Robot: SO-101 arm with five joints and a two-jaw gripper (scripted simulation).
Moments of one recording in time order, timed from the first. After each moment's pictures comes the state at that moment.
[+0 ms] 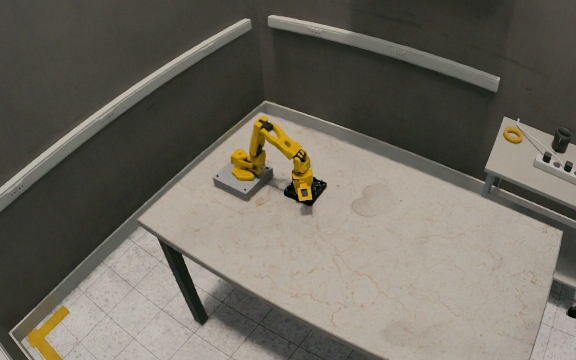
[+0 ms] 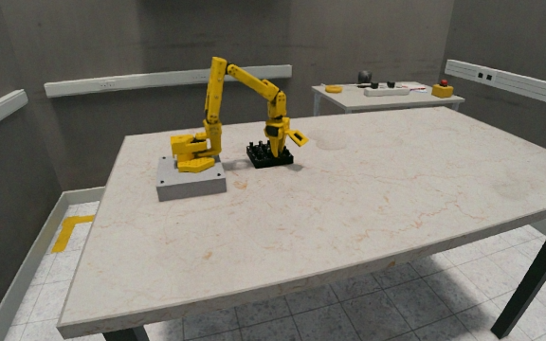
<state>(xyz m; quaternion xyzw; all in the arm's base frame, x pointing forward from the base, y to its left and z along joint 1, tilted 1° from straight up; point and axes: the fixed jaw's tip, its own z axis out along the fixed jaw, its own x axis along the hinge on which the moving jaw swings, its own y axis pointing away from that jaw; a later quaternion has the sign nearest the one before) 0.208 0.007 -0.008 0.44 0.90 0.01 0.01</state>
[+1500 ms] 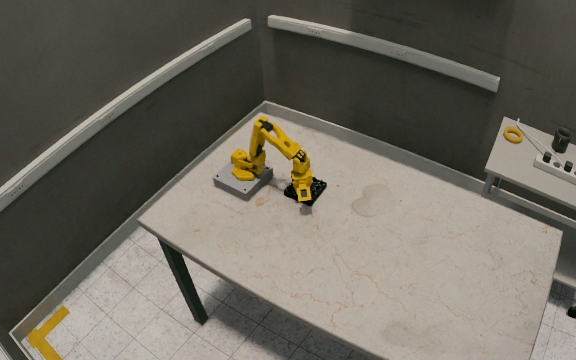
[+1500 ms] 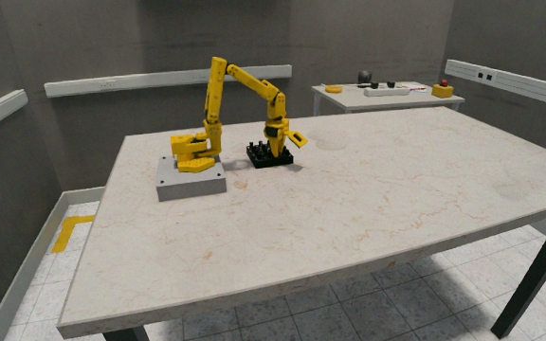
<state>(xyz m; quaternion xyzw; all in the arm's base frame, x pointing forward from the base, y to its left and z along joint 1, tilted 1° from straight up) 0.206 0.006 -0.010 0.44 0.90 0.00 0.01</state>
